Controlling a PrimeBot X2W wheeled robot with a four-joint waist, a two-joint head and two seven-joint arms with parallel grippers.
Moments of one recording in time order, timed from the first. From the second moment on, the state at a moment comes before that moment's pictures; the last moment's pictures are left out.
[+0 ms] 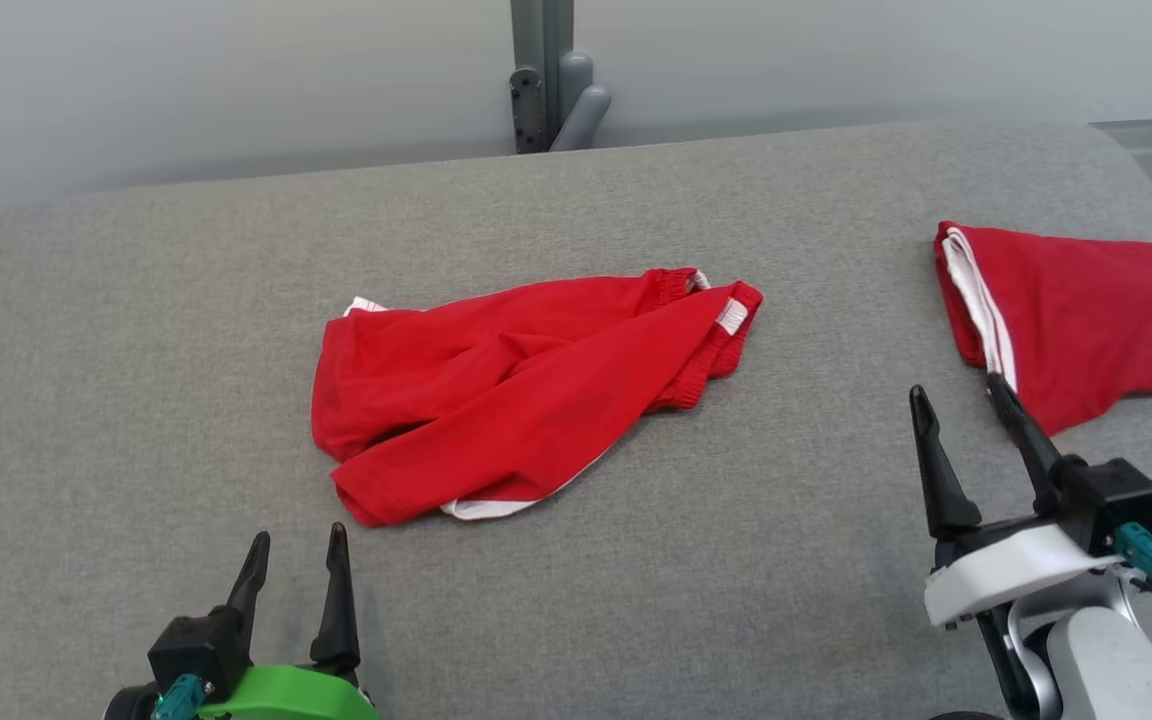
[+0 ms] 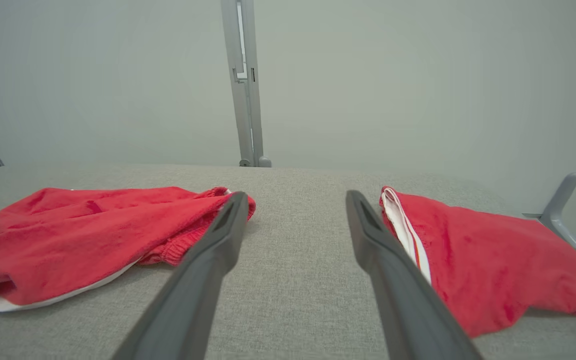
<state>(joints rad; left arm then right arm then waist) -0.01 0.05 -0.09 0.30 -0.26 -0.04 -0.26 -0.15 -0.15 0.04 0.22 0.15 0.13 -0.26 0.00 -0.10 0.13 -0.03</state>
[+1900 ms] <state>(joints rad) -0.10 0.05 -0.12 0.28 -0.29 -0.12 -0.26 -0.15 -0.13 0.05 0.22 0.15 0.13 -0.26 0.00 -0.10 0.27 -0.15</state>
